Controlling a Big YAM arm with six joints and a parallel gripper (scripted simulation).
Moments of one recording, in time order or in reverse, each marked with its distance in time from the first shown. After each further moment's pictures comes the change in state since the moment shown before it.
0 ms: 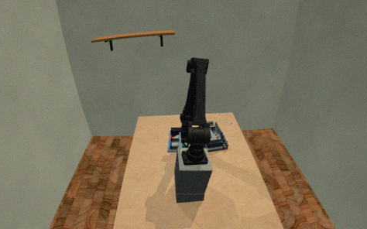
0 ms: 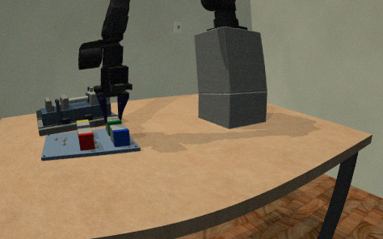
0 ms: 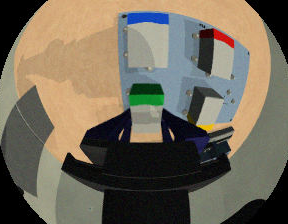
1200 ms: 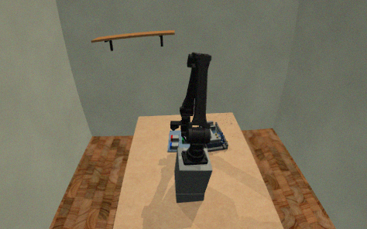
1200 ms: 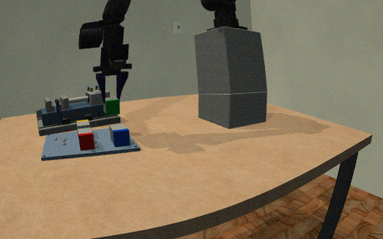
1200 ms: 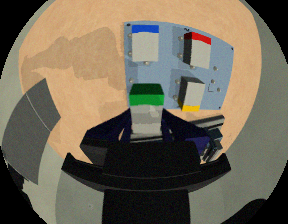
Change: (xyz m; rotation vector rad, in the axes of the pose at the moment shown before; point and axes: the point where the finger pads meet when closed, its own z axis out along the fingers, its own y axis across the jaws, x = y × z) arm 0.000 -0.003 -0.054 0.010 -0.001 -0.003
